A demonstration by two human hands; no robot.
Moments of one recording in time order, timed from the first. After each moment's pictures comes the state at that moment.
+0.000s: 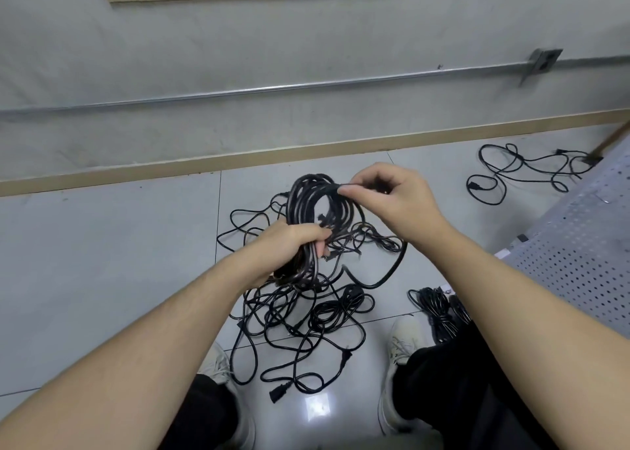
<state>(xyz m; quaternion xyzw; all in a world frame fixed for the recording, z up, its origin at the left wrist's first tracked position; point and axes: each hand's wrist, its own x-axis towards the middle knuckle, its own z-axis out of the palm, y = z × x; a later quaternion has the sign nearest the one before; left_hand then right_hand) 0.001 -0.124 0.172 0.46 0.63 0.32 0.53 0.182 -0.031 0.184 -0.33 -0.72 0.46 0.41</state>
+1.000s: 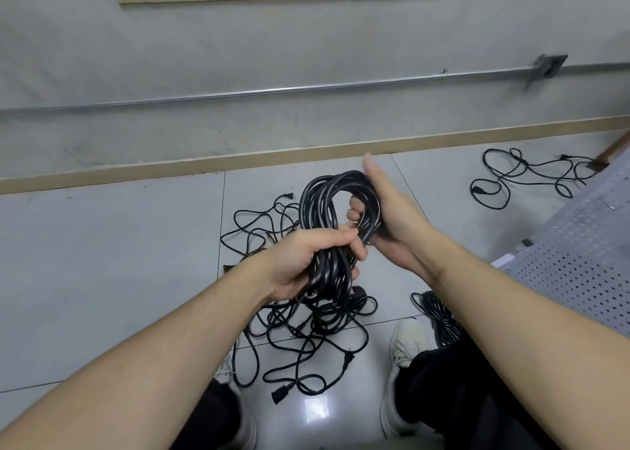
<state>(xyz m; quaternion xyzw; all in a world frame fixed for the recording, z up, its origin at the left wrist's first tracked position) 0.018 -0.129 0.169 0.36 0.41 0.38 0.75 0.158 -0.044 0.190 -0.37 -0.40 0.77 0.33</state>
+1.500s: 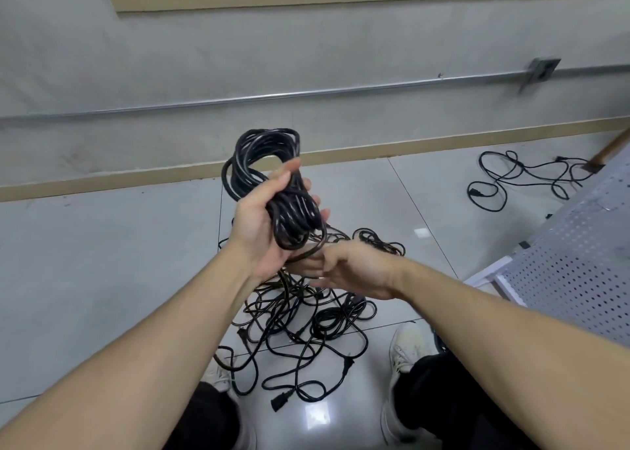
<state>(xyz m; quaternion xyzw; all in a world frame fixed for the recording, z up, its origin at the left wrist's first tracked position) -0.004 -0.110 0.186 0.21 0.31 0.68 0.63 0.147 -0.065 0.142 -0.24 -0.57 0.78 0.01</state>
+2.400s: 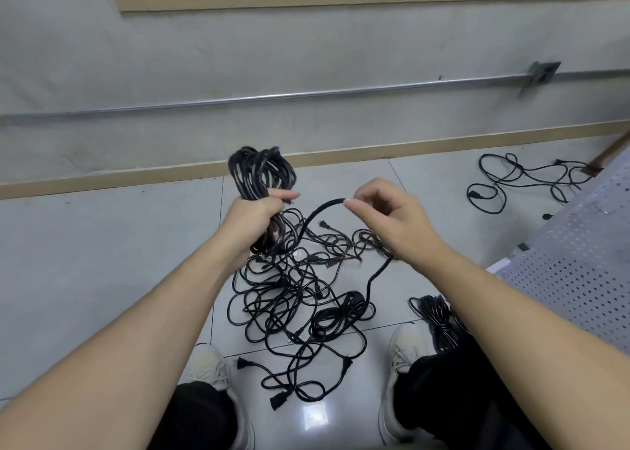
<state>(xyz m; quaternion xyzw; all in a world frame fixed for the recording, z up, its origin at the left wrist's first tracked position) -0.035 -0.109 0.179 0.37 0.68 0.49 0.40 0.180 -0.047 0.180 -0.30 -0.72 0.47 0.41</state>
